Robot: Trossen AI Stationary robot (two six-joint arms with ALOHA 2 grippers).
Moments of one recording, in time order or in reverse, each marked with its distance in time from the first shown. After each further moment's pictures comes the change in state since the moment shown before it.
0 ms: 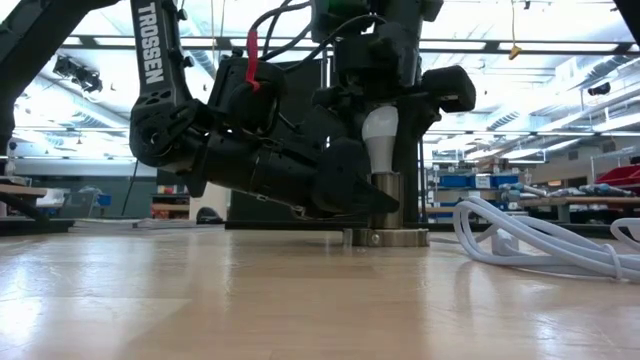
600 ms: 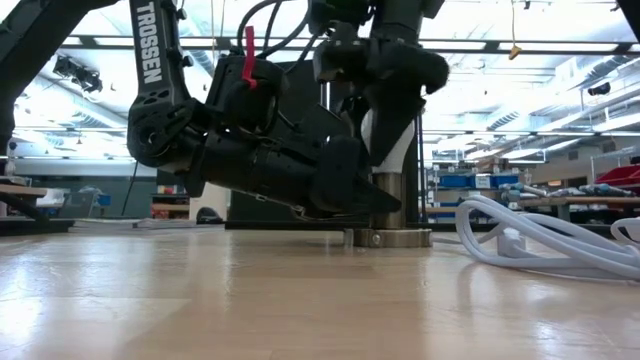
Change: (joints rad) left arm -0.002 0.000 -0.001 0.011 0.010 -0.003; right arm 0.032 0.002 -0.003 0.050 0.020 0.699
